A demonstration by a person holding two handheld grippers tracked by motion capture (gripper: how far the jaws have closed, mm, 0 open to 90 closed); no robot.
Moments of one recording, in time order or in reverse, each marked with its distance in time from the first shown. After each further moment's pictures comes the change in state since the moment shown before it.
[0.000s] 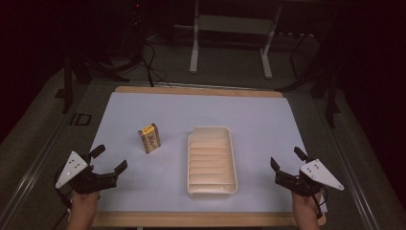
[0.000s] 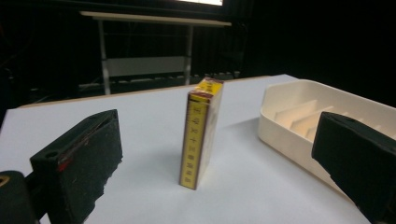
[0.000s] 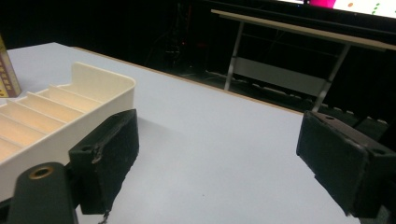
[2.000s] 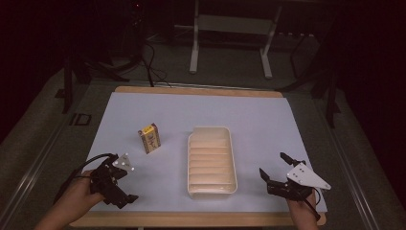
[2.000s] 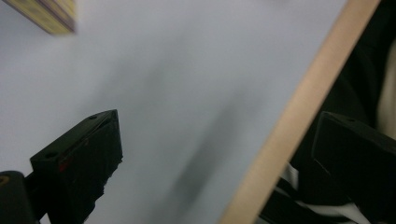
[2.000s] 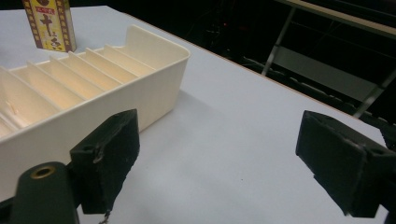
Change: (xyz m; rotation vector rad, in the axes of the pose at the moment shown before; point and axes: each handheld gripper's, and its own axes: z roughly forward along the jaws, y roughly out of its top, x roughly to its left) left arm -0.047 0.043 0.042 1.042 -0.344 0.297; right arm 0.018 -0.007 0.004 0.087 0.168 -0.119
